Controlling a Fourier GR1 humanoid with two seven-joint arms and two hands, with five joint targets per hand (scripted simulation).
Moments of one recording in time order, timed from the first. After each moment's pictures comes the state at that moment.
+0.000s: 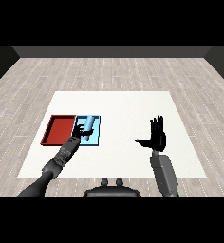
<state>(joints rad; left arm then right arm) -0.81 0.17 -0.44 -0.12 0.37 0.54 -0.04 -0.11 -0.08 0.05 -1.56 -0.45 -0.16 -0.32</state>
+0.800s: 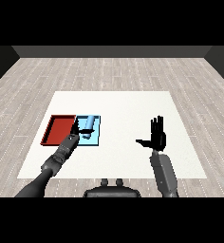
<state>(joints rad) -0.87 0.18 -0.36 -0.08 0.37 0.53 -0.13 -0.12 -0.08 0.03 -1.52 -0.45 -0.11 -0.35</state>
